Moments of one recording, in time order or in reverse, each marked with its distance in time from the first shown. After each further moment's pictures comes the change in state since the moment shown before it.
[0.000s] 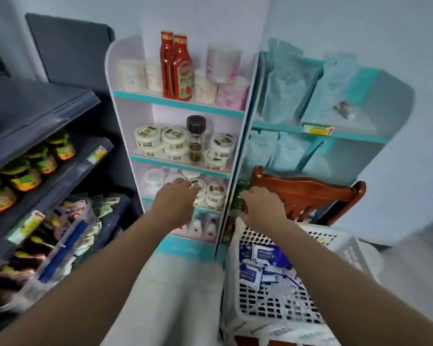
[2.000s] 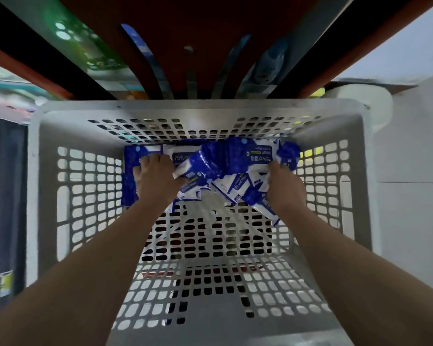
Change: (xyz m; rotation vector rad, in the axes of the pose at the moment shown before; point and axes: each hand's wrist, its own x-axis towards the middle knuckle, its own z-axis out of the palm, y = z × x) left_hand 0.168 0.331 0.403 -0.239 -0.514 -0.346; right_hand -0.044 0.356 0.430 0.209 -0.554 0.531
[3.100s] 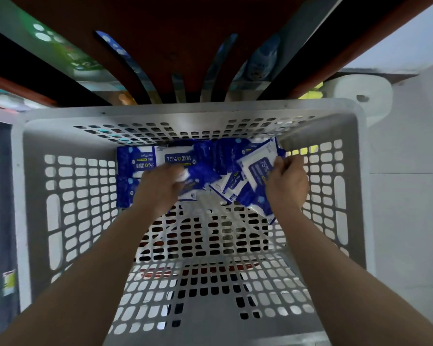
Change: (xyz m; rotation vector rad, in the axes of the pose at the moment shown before) left_hand -0.014 0.002 -0.008 -0.258 -0.068 0.329; right_hand -0.011 -0.011 -0.021 0.743 0.376 0.385
